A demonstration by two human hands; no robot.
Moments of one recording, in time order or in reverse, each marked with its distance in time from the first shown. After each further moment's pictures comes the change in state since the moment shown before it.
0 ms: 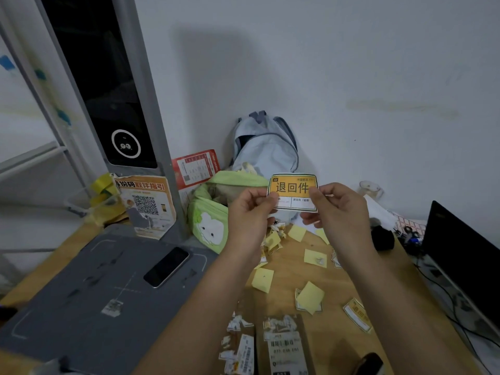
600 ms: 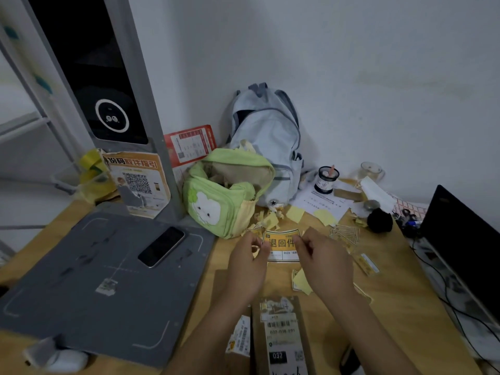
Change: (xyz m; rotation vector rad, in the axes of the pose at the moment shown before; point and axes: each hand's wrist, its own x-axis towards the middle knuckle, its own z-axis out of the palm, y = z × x) left_hand -0.016 -0.115 -0.046 0.644 -0.031 0.002; right_hand -0.029 0.117 0.007 -0.978 -0.111 -0.210
